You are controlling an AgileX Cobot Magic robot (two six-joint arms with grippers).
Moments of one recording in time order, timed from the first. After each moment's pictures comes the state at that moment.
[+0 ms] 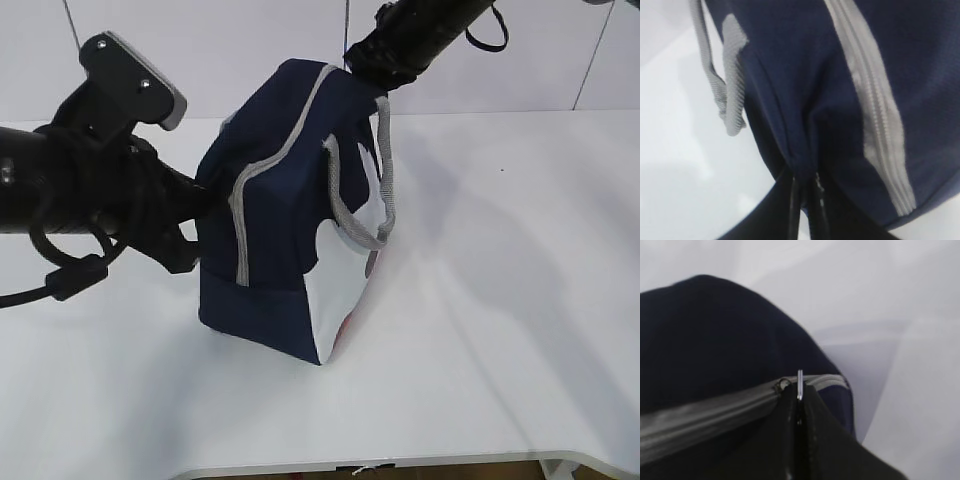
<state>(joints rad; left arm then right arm) -0.61 1.45 -0.80 -0.39 0.01 0.67 0.25 2.31 -2.36 0.50 1.23 -0.60</state>
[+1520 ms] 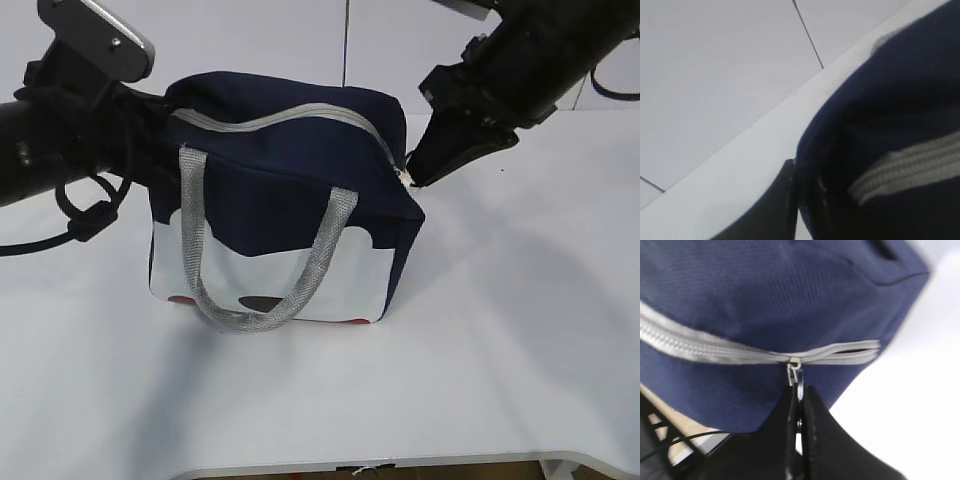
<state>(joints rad) -0.53 1.55 -0.79 -0.32 -0.42 0.68 0.26 1.72 -1.55 0.53 1.22 -0.46</state>
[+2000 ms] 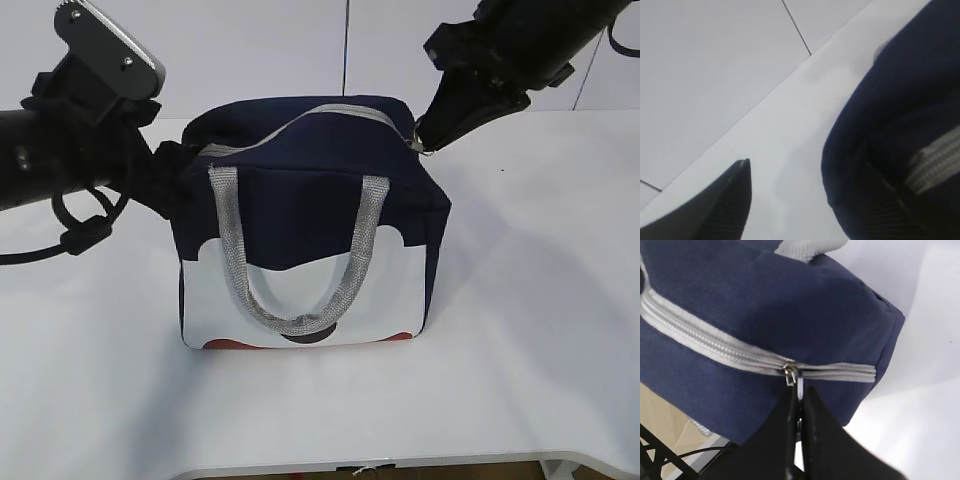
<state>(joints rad) -0.53 1.54 -0.79 -0.32 -0.33 0.75 0.26 1.72 -1.63 0.47 1.23 -0.38</state>
